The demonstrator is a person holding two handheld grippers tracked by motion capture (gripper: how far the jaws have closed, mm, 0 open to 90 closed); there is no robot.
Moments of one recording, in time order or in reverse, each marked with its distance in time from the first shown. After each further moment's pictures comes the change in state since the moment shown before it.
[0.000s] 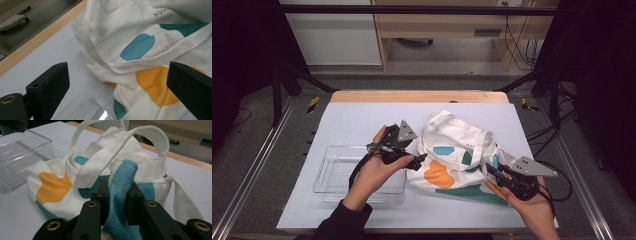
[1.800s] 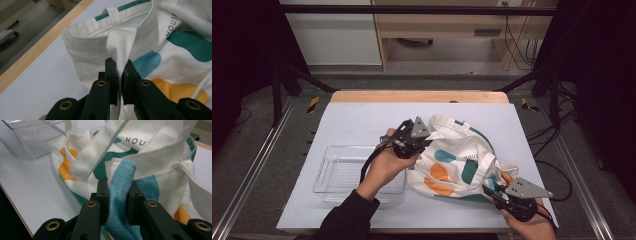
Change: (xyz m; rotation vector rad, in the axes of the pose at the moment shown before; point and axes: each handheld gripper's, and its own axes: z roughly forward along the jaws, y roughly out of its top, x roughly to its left) left arm -0.006 0.012 0.011 -0.030 -0.081 0.108; right arm 0.024 -0.036 -0.012 0.067 0.089 -0.074
